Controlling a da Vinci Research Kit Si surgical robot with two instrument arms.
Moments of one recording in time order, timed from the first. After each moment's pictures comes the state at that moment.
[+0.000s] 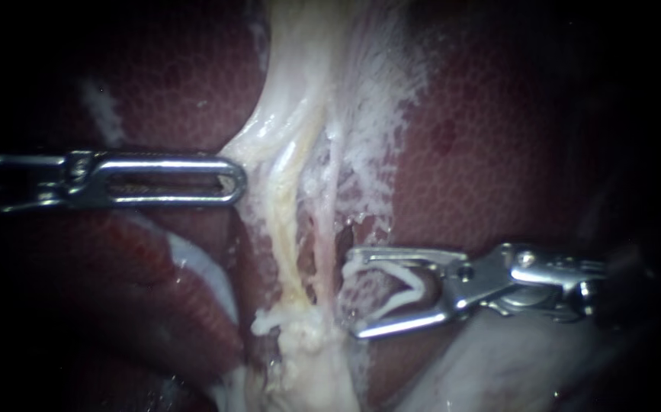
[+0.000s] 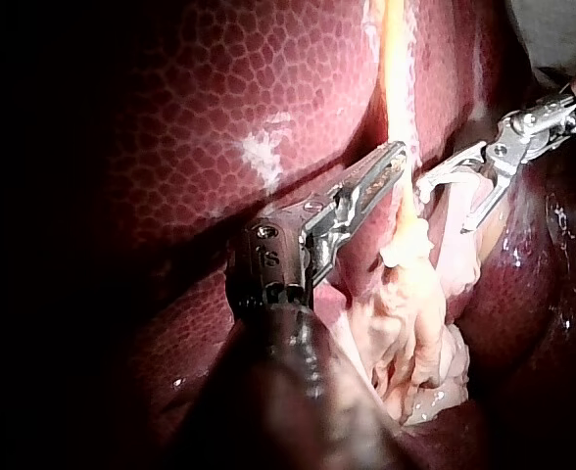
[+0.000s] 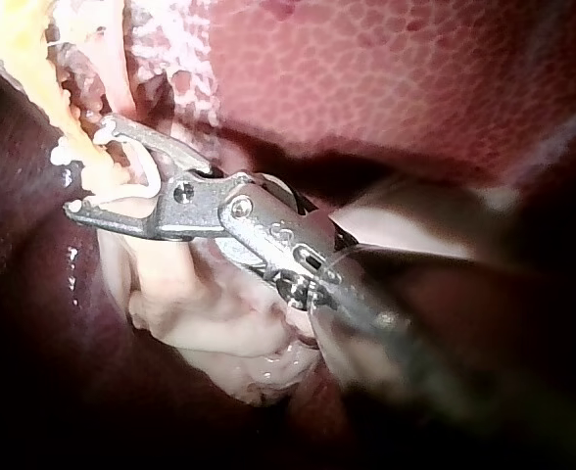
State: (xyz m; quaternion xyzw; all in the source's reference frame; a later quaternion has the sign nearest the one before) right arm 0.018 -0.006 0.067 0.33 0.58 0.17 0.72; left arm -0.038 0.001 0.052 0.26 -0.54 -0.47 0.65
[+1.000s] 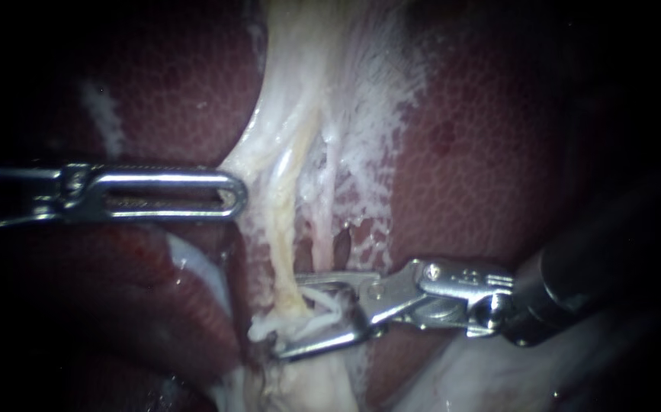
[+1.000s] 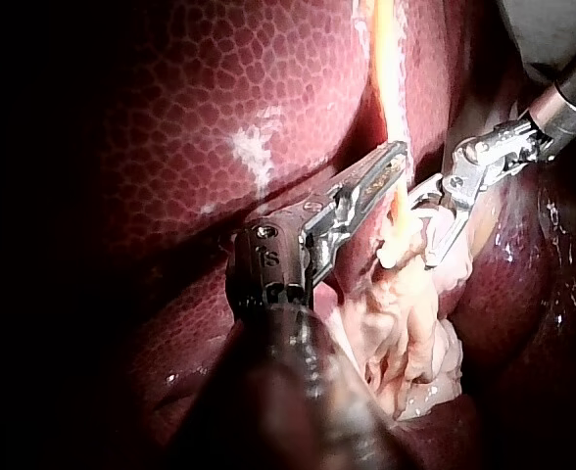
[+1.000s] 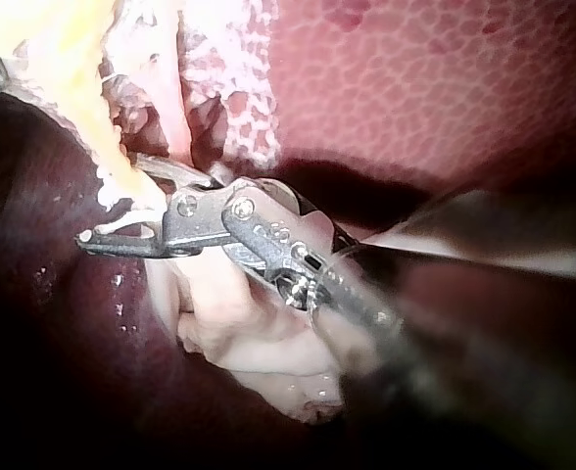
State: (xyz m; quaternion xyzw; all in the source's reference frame) right arm 0.024 -0.008 0.068 0.39 0.57 0.15 0.71; left arm -0.039 0.001 0.051 0.25 -0.54 -0.47 0.65
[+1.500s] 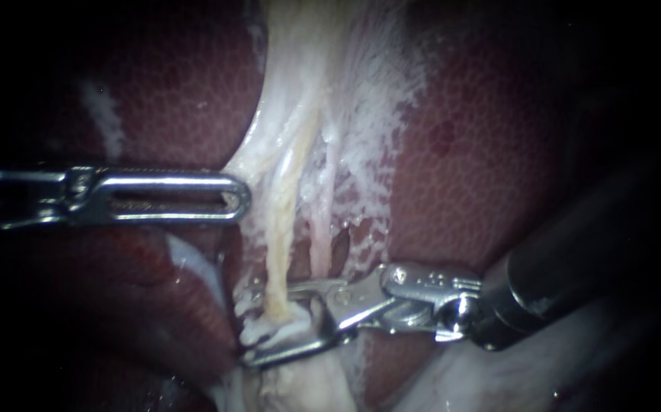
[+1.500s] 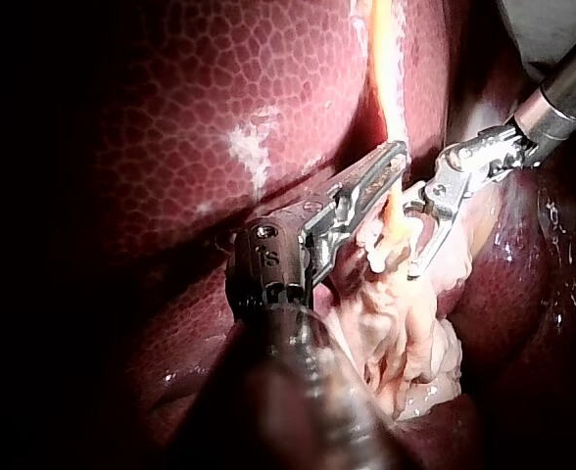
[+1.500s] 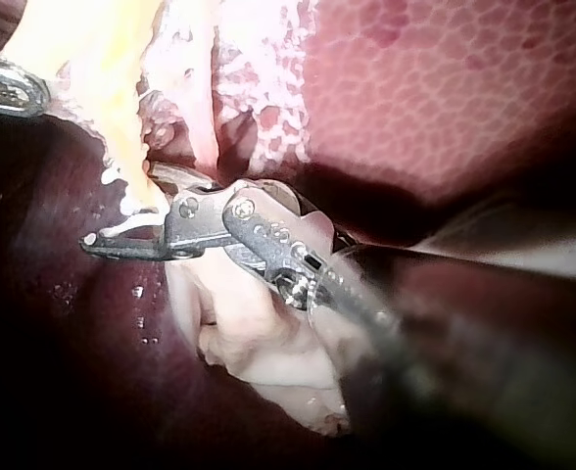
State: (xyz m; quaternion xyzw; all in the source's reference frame) right arm 0.027 -0.007 0.068 0.38 0.57 0.16 0.71; left arm -0.039 0.000 0.051 0.25 -0.54 -0.47 0.65
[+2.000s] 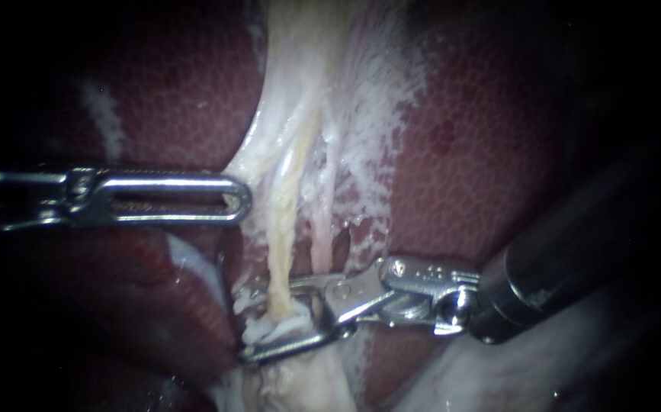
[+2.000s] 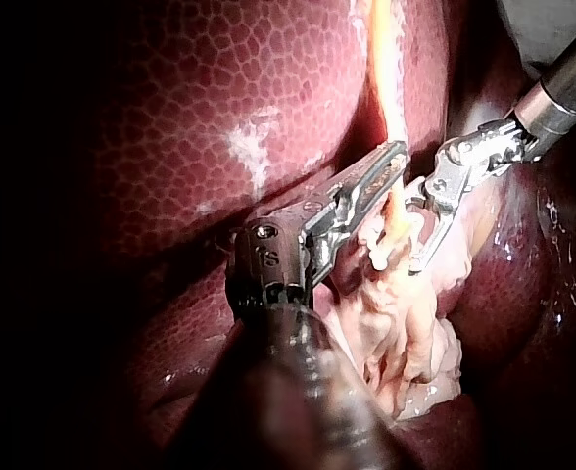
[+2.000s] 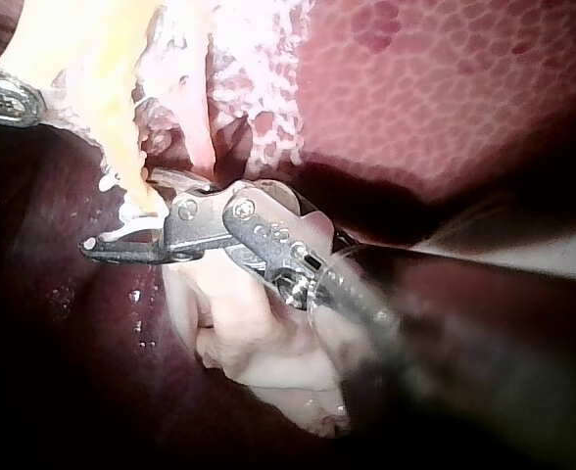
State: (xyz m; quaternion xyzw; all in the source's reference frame) right arm 0.027 -0.006 0.068 0.38 0.56 0.15 0.71; left arm -0.039 0.000 0.051 0.25 -0.54 -0.47 0.65
